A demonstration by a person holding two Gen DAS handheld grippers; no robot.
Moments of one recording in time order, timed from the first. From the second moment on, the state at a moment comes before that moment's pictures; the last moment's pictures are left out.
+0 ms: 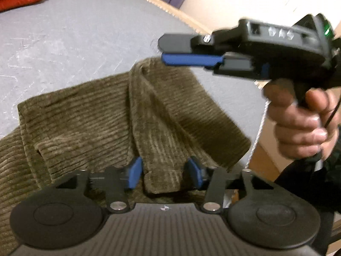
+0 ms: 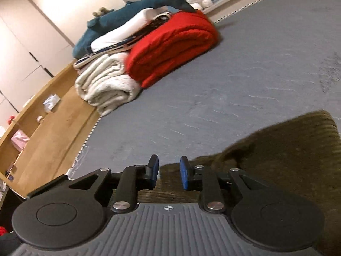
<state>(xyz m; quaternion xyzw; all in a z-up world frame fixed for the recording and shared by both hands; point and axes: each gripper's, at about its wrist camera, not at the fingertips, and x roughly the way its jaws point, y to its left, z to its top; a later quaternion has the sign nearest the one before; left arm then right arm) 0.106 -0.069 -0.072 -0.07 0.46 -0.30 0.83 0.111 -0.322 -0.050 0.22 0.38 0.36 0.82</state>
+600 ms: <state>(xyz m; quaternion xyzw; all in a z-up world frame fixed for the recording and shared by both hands) 0.146 0.049 -0.038 -0.08 0.43 -0.01 0.90 0.098 -0.309 -0.048 0.11 0.36 0.36 0.85</state>
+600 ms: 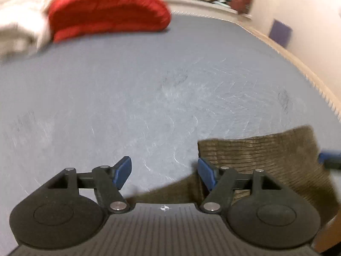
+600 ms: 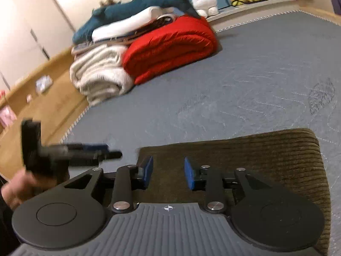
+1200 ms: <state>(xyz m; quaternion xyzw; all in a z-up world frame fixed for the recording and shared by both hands) 0.138 0.038 -0.052 -0.13 0.46 -0.08 0.87 -0.026 -0.194 -0.106 -0.31 0.28 0.51 0.75</state>
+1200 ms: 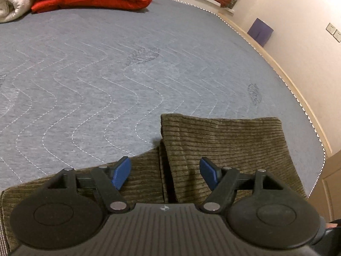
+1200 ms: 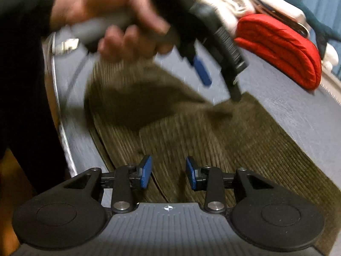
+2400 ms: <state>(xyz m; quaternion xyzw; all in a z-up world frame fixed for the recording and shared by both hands) 0.146 0.002 -0.081 -0.06 0.48 -0.09 0.87 0.101 -0.383 -0.046 0.02 0.39 0.14 0.91</state>
